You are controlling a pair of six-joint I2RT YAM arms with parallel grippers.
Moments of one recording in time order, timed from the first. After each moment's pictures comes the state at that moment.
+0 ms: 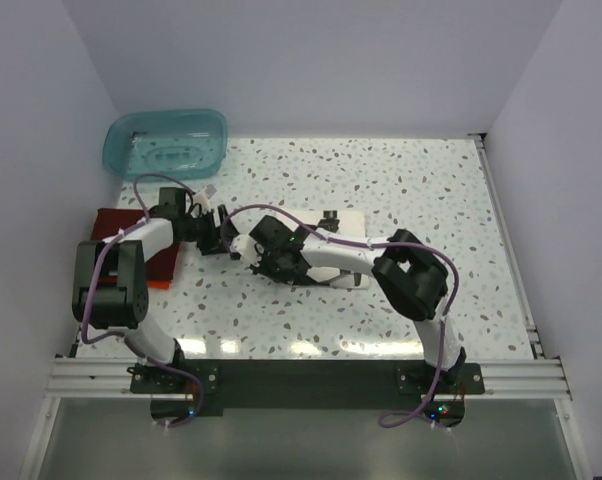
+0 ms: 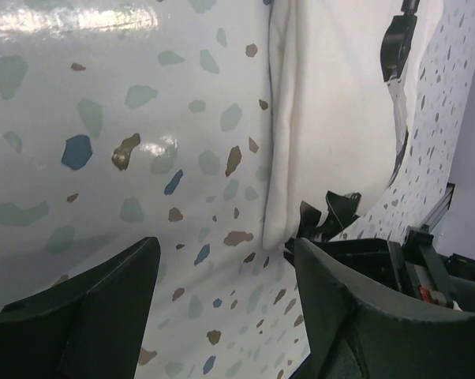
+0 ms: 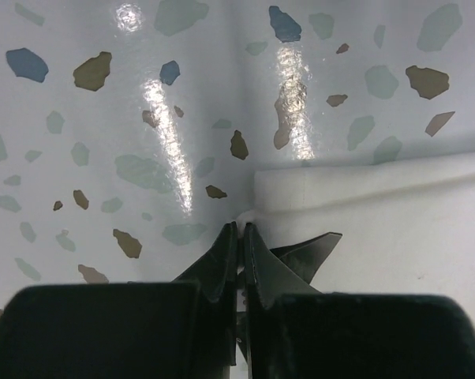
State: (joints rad) left arm 0.03 1.65 0.88 -0.29 0.72 -0.27; right arm 0.98 2.07 1.50 -0.53 -0.08 -0.33
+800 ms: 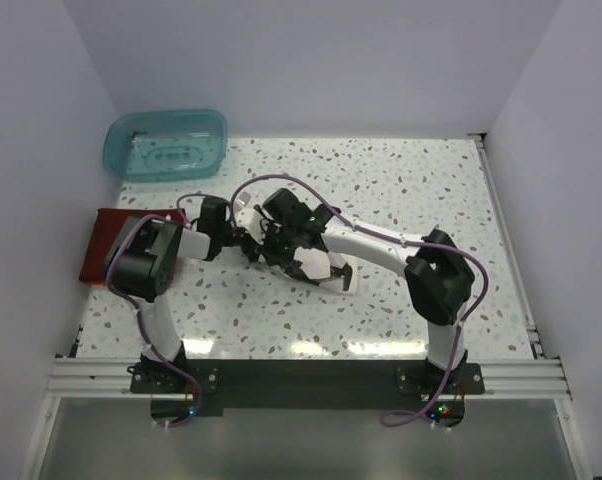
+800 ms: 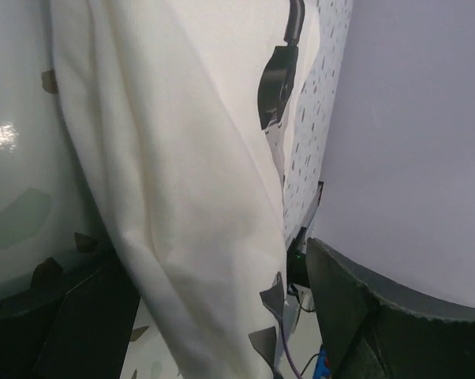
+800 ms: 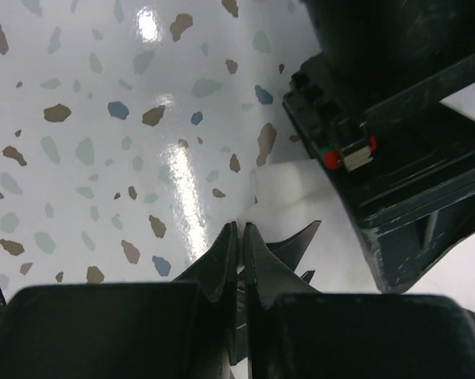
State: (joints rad) left arm -0.21 1.89 0.78 0.41 0.86 -0.89; right arm 0.90 1.92 1.50 -0.53 -0.29 -0.36
